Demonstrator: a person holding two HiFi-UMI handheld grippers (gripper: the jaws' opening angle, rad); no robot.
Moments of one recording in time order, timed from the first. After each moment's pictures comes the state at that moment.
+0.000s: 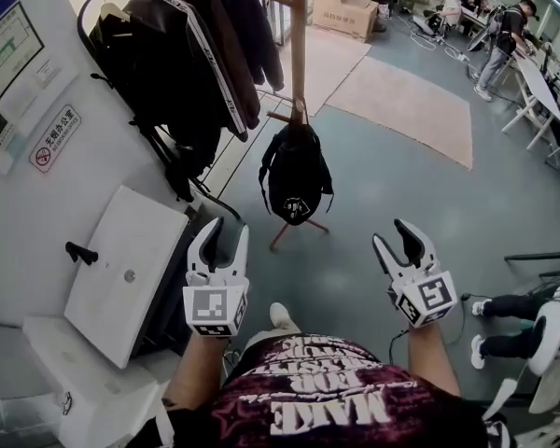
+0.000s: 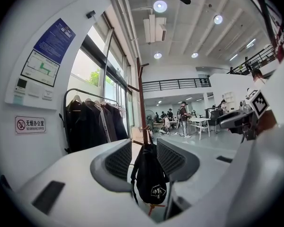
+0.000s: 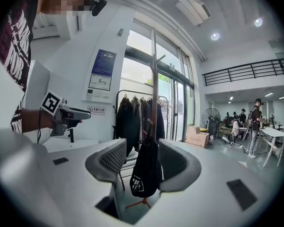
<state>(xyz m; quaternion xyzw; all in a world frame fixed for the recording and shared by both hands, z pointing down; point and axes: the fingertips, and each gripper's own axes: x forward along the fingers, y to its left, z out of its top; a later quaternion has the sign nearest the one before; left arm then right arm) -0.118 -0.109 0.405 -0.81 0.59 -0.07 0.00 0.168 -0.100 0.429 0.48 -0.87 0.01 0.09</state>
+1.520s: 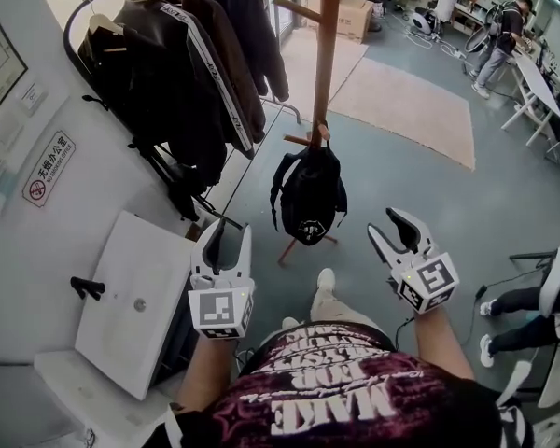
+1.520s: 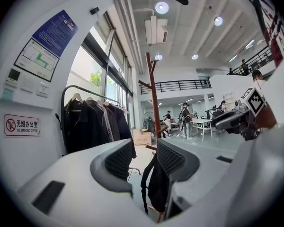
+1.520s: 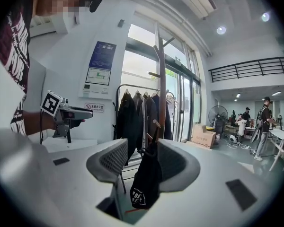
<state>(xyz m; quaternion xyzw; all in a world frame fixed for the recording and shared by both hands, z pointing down) -0.174 -0.203 0.406 -0.81 0.58 -0.06 0.01 0.092 -0.204 0.430 0.45 -0.88 0.02 0.11</state>
